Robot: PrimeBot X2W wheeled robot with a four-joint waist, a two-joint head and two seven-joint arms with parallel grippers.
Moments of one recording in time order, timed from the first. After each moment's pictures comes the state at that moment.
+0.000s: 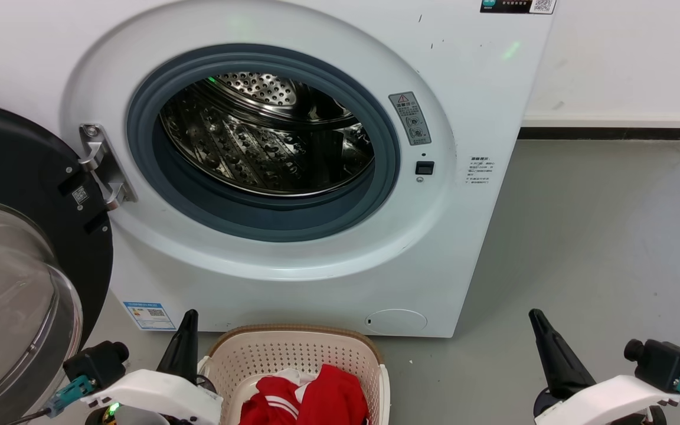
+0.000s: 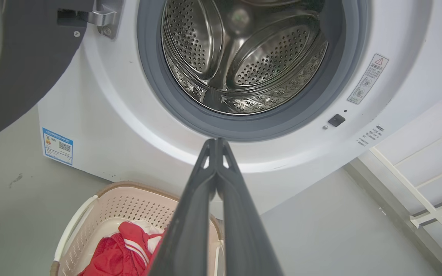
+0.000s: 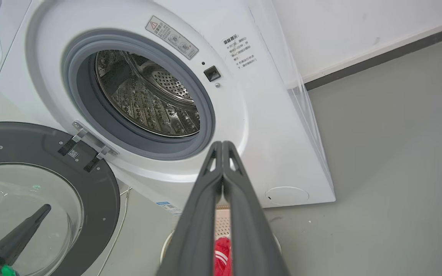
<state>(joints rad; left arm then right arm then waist) -0.01 0.11 -0.05 0.19 -0.64 -0.06 -0.06 0.08 -0.07 0.09 0.04 0.60 0.13 0.00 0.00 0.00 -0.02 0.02</state>
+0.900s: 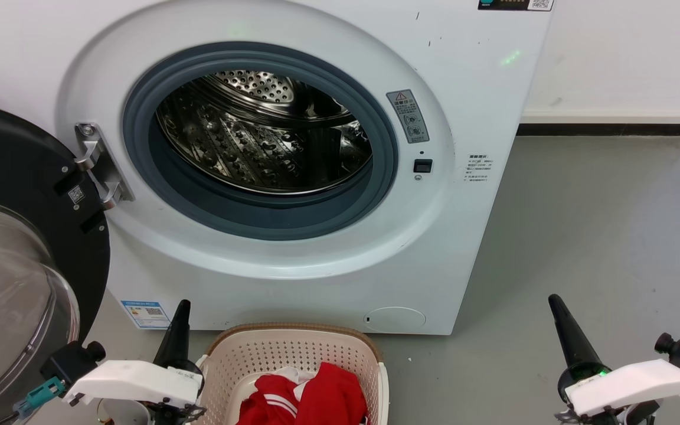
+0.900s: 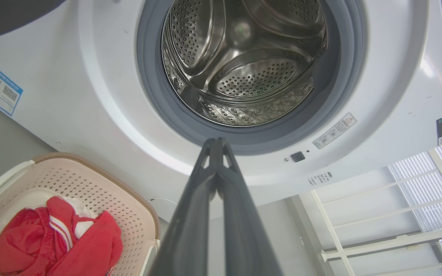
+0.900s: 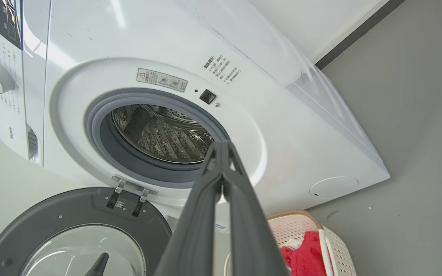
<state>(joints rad) -0.05 0.09 0.01 0.21 -0.99 -0.08 0.00 0.02 -0.09 0.04 0.11 0.99 0.13 0.02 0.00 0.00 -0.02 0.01</state>
